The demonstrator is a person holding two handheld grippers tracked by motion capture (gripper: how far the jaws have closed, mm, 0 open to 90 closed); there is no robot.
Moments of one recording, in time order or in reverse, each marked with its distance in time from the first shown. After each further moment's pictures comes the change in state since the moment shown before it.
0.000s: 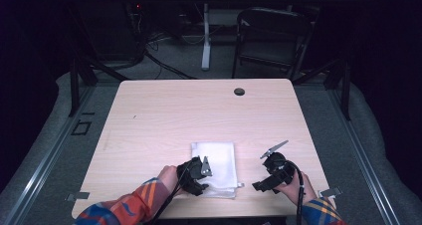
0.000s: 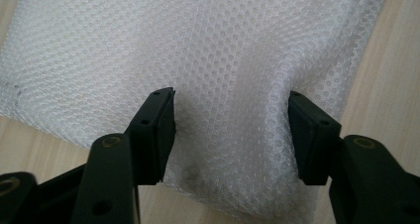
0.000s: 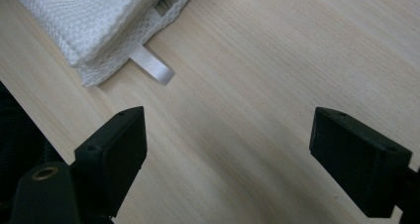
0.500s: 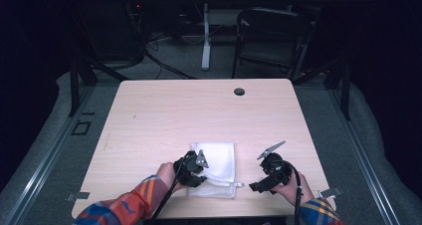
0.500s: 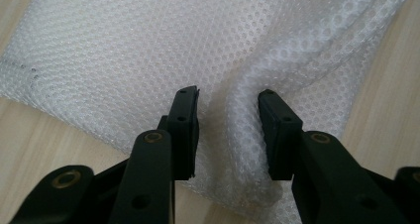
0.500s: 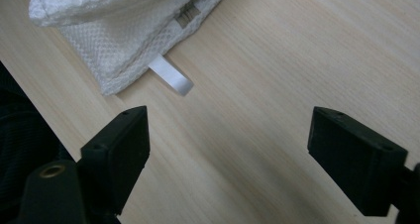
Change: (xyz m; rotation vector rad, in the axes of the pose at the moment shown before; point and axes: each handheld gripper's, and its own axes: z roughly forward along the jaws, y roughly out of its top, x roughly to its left) left arm 0.019 -0.004 -0.004 -0.034 -0.067 -0.120; right arm 0.009 0.004 0.002 -0.022 0.009 -0.026
